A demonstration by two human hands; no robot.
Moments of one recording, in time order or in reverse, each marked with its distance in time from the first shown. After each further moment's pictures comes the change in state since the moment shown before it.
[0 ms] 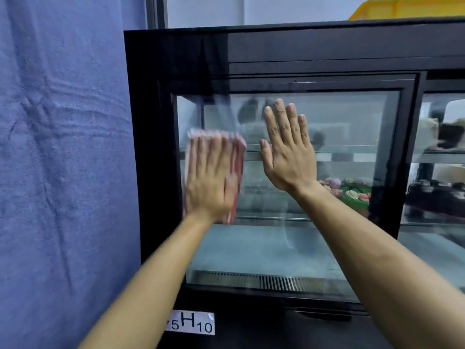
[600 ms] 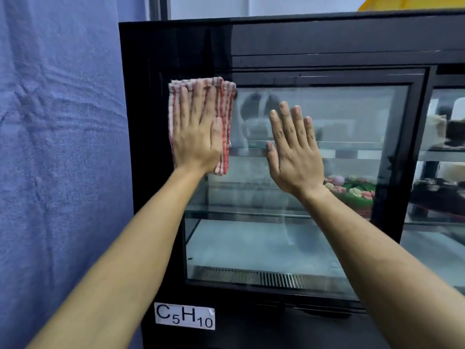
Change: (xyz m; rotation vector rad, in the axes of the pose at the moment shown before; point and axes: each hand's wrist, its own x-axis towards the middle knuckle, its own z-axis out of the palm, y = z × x) left_hand 0.088 -0.034 -0.023 0.049 0.091 -0.116; right_hand -0.014 0.003 -0.002 -0.015 -0.006 -0.031
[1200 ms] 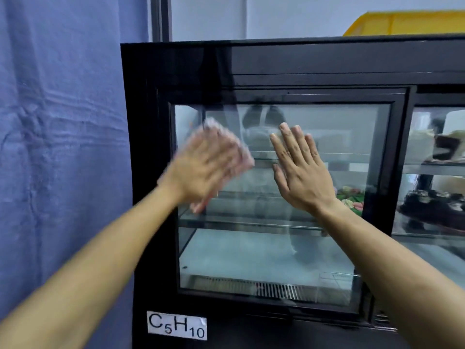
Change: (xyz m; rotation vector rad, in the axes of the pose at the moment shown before) left_hand -0.023 -0.022 -0.003 0.072 -0.167 0.794; right_hand -0.014 0.040 -0.018 0.031 -0.093 -0.117
